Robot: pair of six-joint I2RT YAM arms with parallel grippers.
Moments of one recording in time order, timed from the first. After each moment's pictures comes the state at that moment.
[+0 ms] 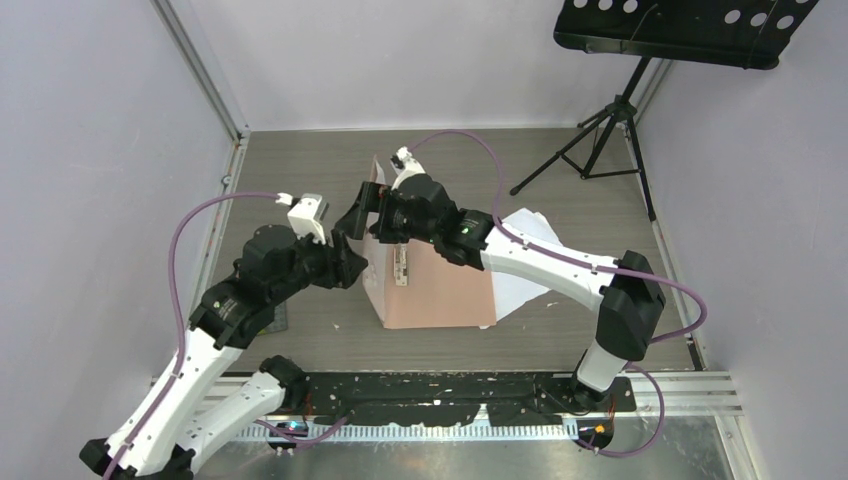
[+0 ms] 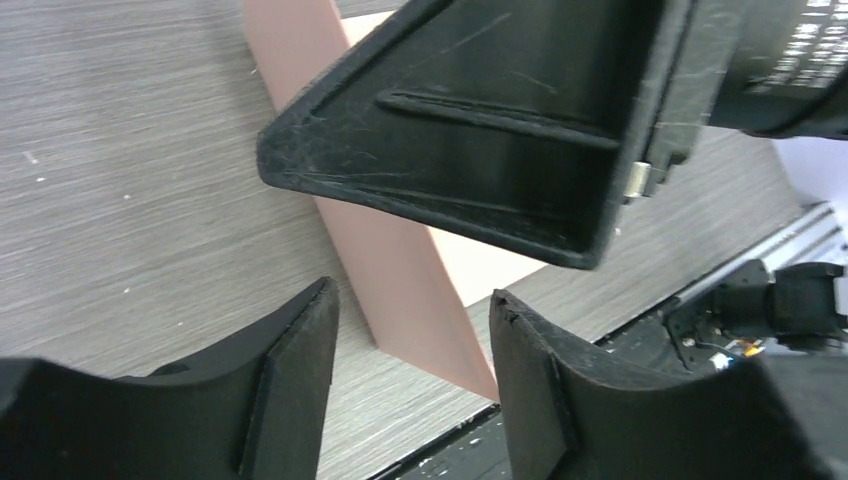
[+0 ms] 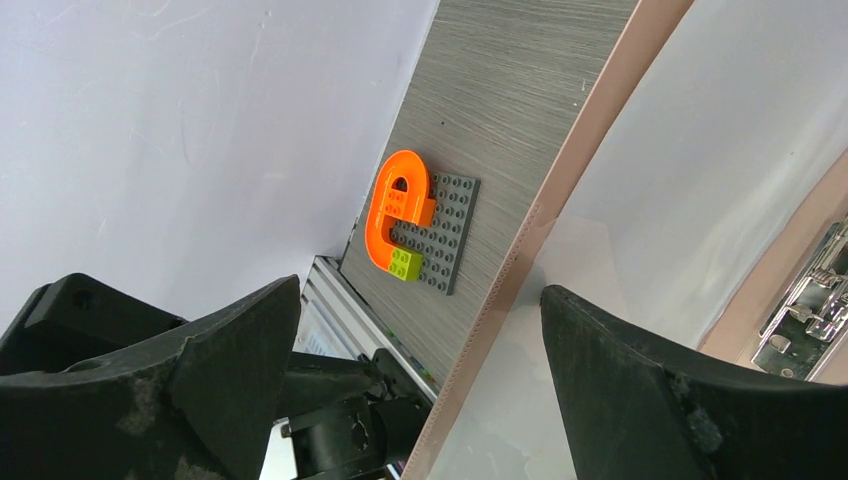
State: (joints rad) left arm -0.56 0.71 0.95 -0.68 0.07 -0.38; right arm 0.98 1.68 1.43 -0.10 -0.01 0.88
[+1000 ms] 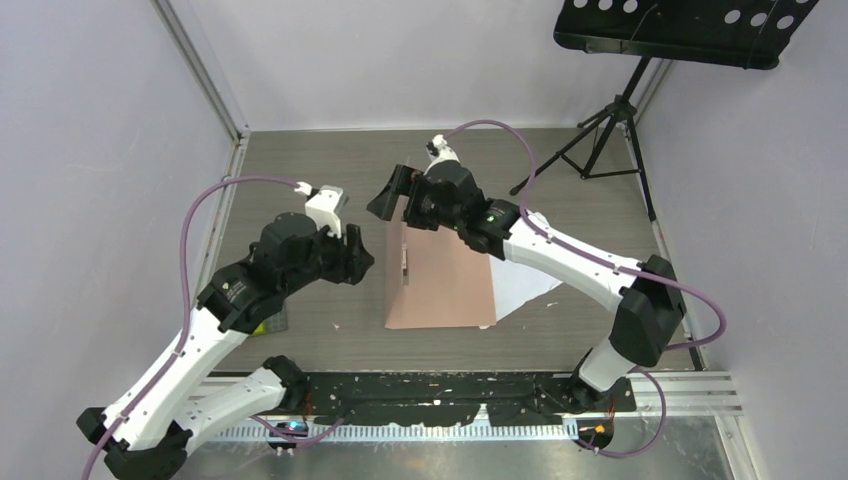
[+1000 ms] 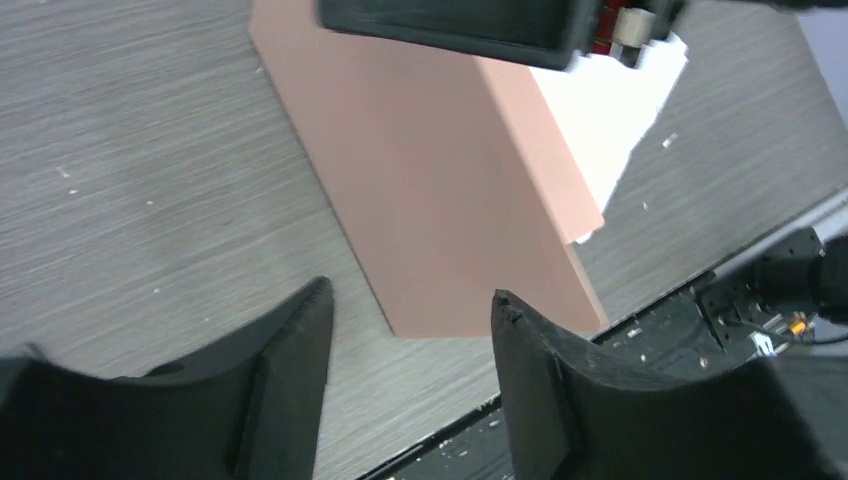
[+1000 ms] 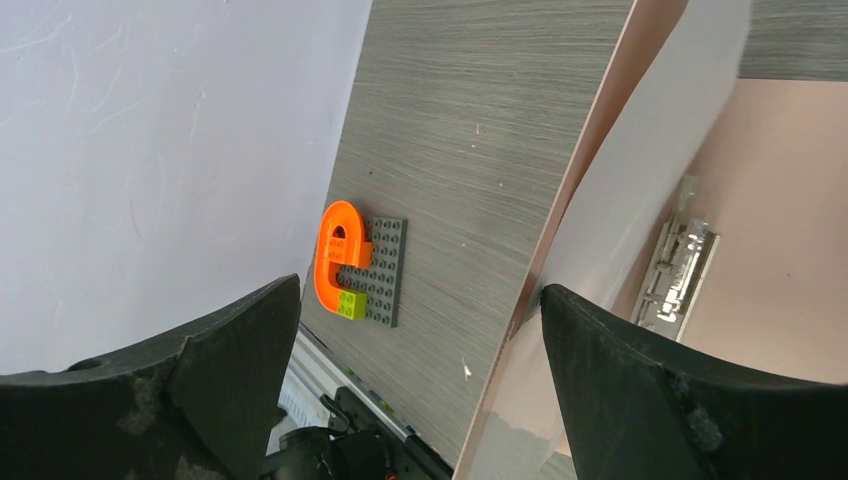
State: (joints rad) left arm -0.67 0.84 1.08 -0.78 -0.07 -0.34; right arm 0.86 1.59 1.36 -0.16 0.03 0.88
